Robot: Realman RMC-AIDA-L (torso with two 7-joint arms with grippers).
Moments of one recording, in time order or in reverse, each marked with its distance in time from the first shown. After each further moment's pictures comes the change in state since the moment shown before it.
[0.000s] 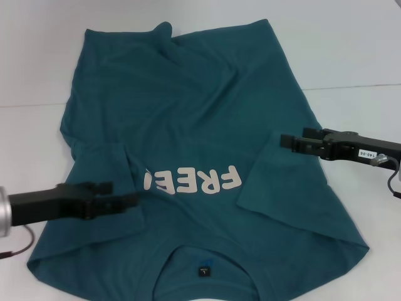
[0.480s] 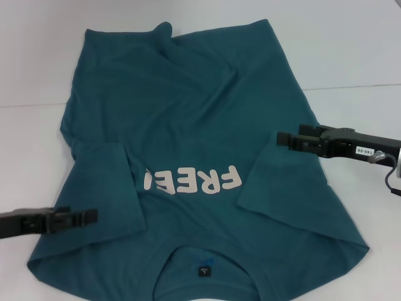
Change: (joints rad) left arm 0.031 0.016 -0.136 0.049 0.177 0.031 -0.158; right arm 0.014 -0.003 0.002 0.003 -0.001 -0.014 -0.007
